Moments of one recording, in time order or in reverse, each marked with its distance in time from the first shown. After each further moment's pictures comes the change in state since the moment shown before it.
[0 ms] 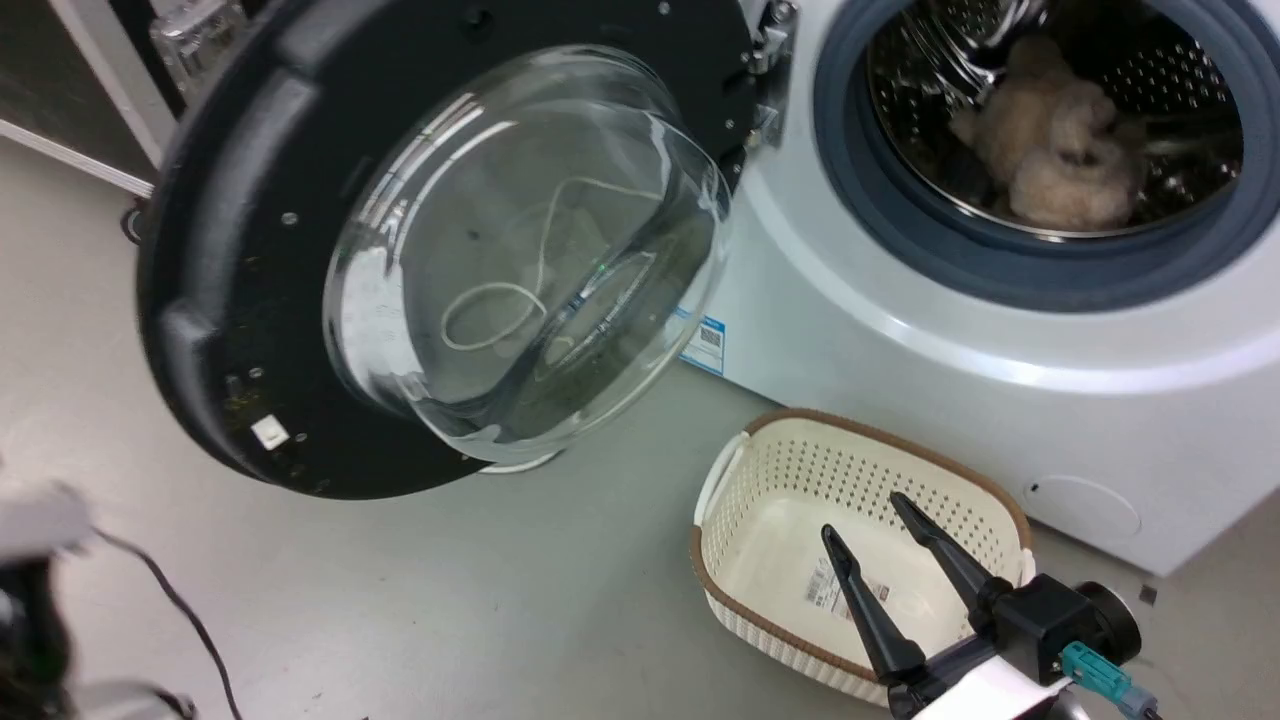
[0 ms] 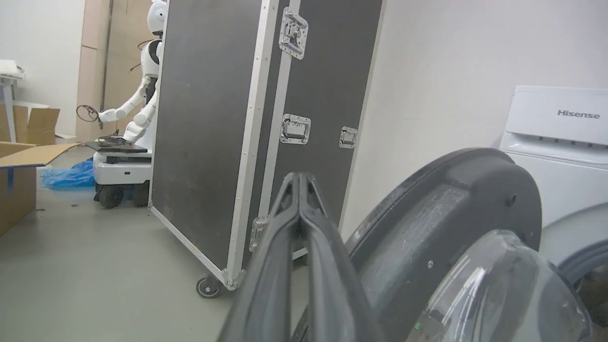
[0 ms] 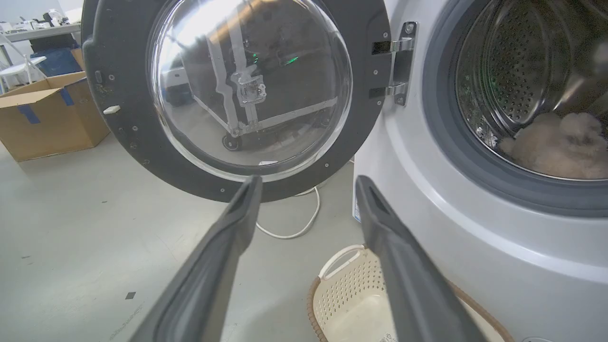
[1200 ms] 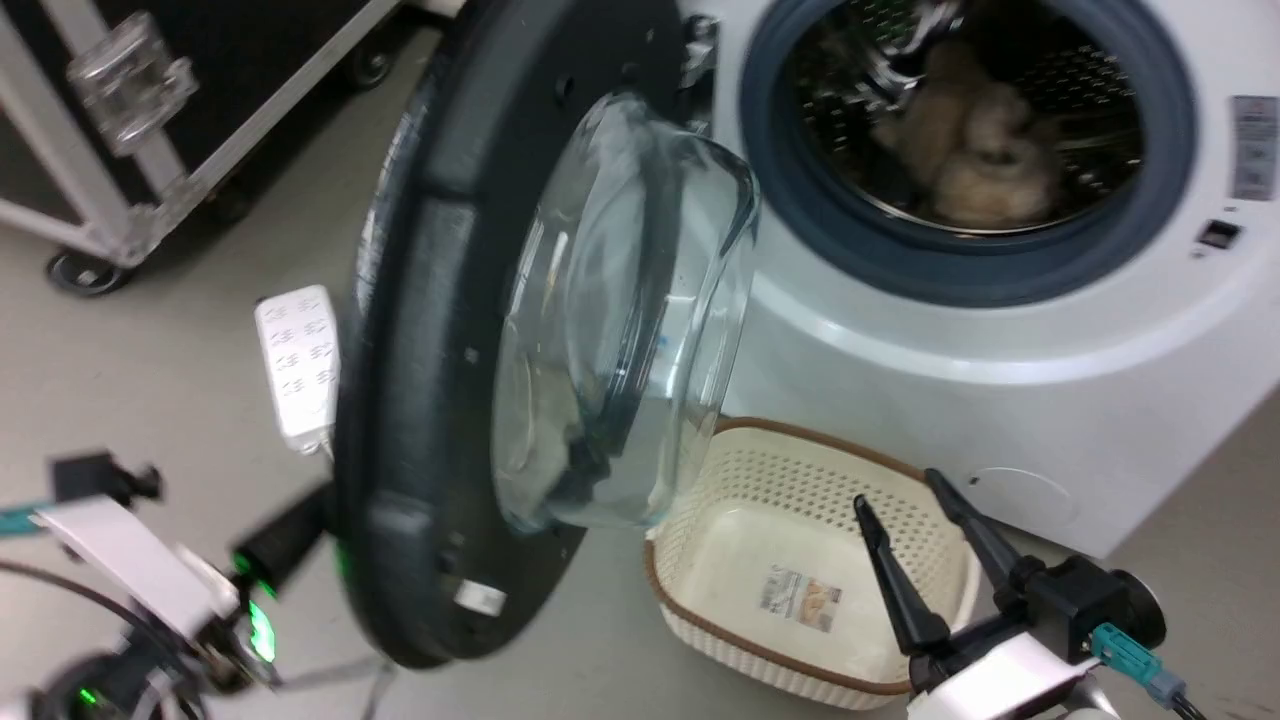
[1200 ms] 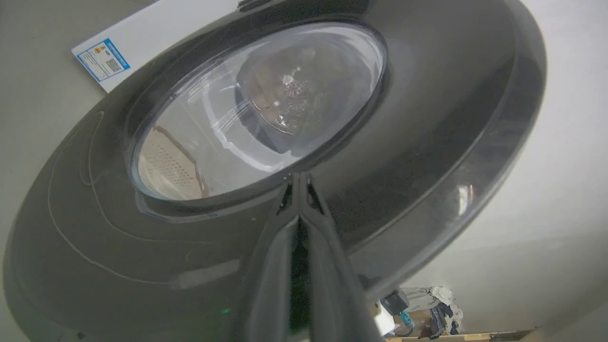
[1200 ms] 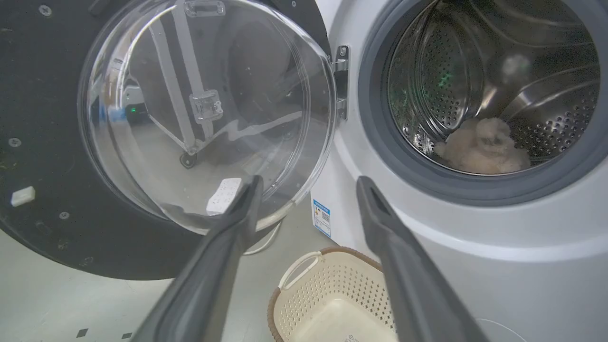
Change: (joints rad) left arm -0.025 -0.147 0.031 0.122 -0.962 -0.002 1.136; right arm -0.035 -0.008 -0.032 0.041 0.024 0.000 -0.038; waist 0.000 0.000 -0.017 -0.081
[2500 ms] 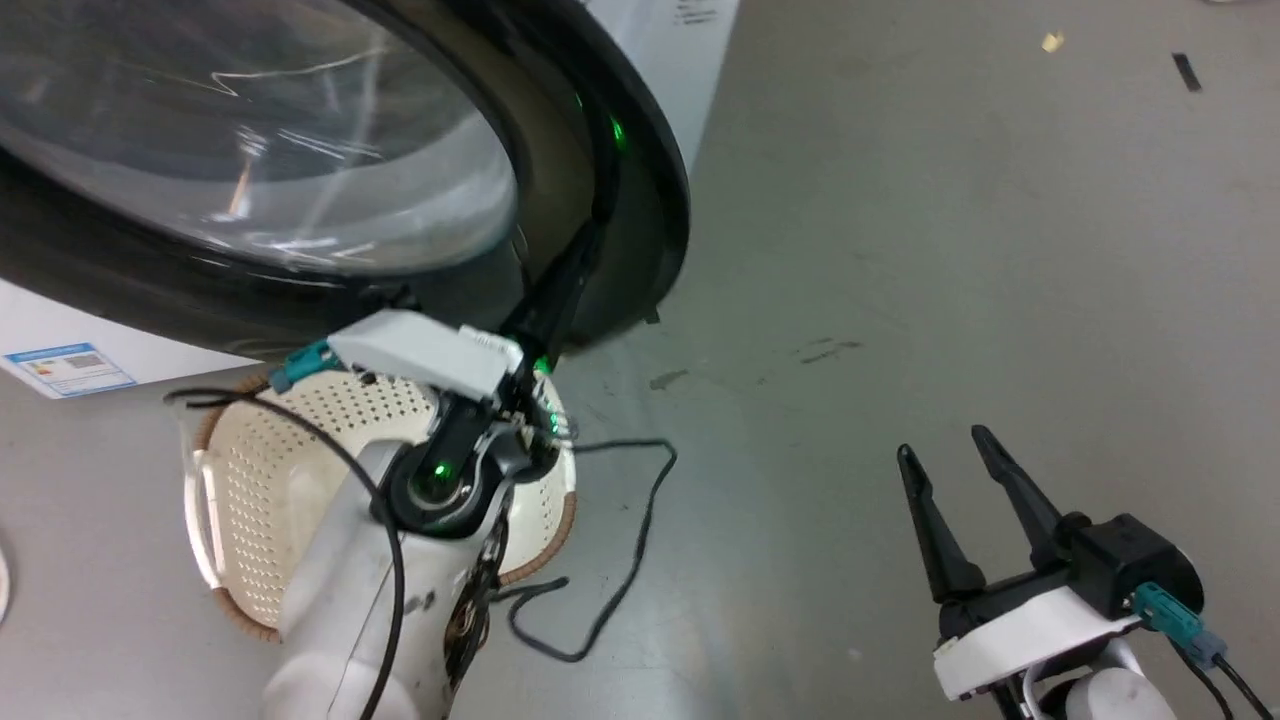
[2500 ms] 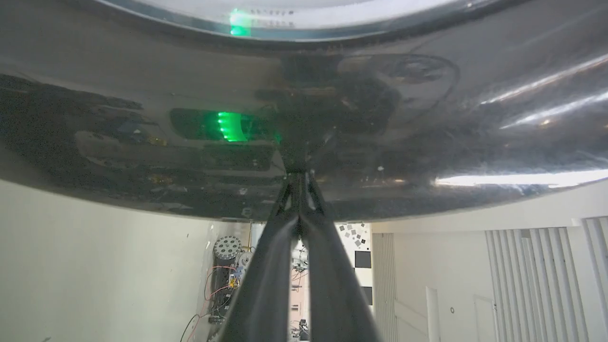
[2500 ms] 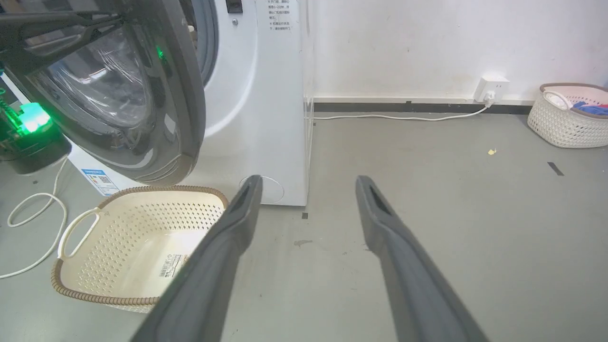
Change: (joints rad) left arm -0.402 -0.052 -0.652 0.419 -0.352 -0.082 -0.816; right arm -0.051 0.055 -0.136 0.031 -0.033 0.000 0.000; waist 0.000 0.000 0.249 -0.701
